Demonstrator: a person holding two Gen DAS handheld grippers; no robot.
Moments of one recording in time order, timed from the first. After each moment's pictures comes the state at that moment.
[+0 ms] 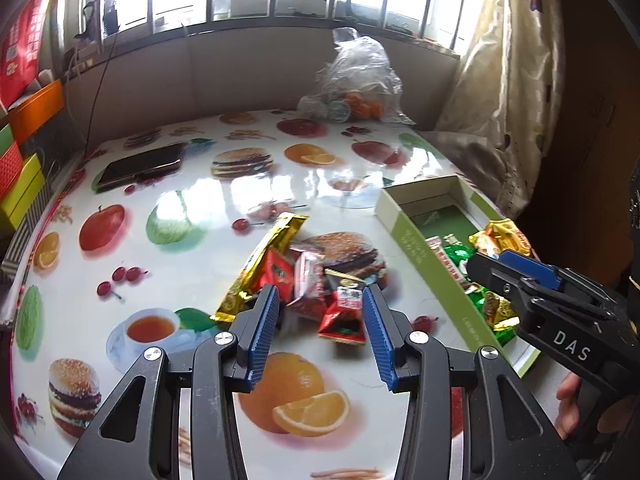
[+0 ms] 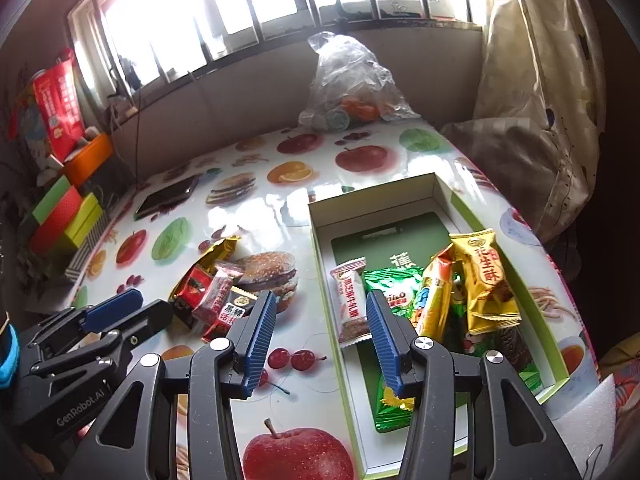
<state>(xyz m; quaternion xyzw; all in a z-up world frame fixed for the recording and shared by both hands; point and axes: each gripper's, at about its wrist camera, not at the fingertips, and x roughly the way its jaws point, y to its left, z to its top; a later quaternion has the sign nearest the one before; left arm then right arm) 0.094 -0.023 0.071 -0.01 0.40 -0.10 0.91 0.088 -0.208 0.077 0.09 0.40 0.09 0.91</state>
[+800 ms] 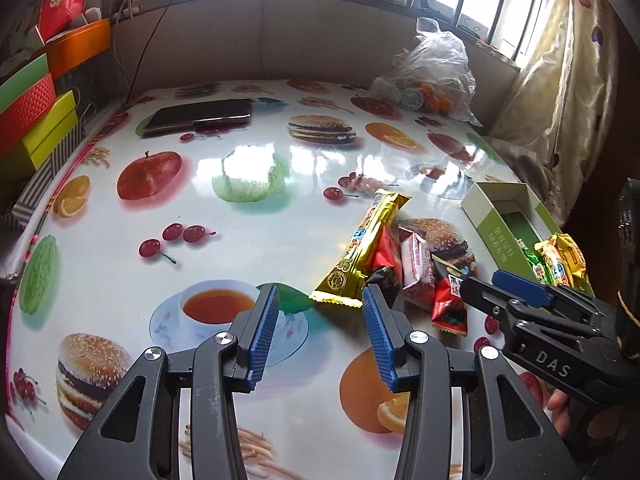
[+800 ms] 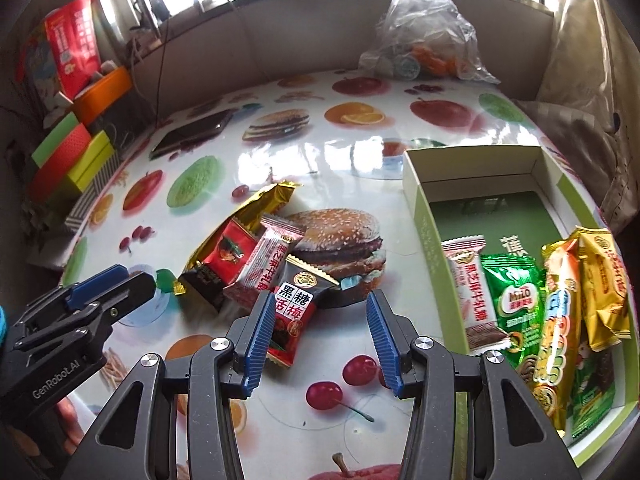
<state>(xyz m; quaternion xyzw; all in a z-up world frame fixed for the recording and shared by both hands) 0.112 0.049 0.037 -0.06 0.44 -0.04 0.90 0.126 -0.133 0.032 0.04 0.47 0.14 0.87</state>
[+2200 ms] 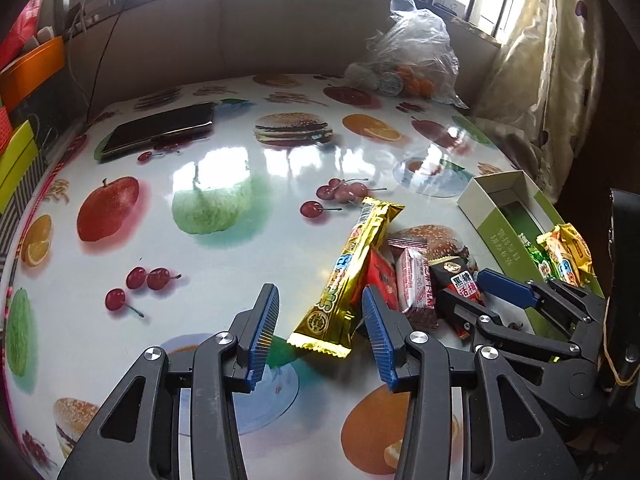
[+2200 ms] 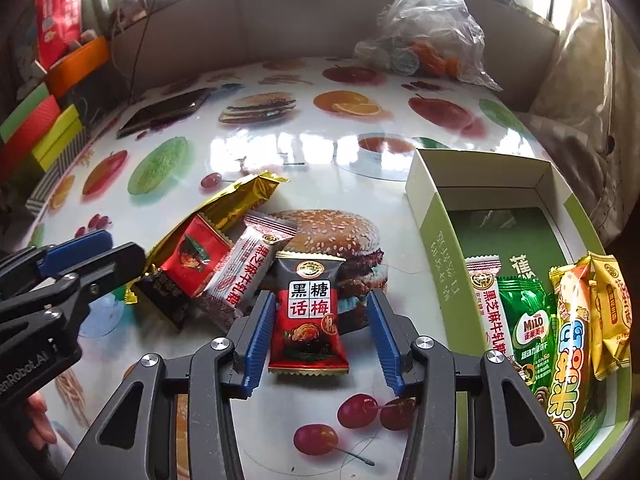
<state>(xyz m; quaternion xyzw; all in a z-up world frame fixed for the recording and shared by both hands) 0.153 0.037 0.028 -0.02 0.46 -0.10 0.88 0.148 -0.112 0.013 -0.01 0.47 0.10 0.87</state>
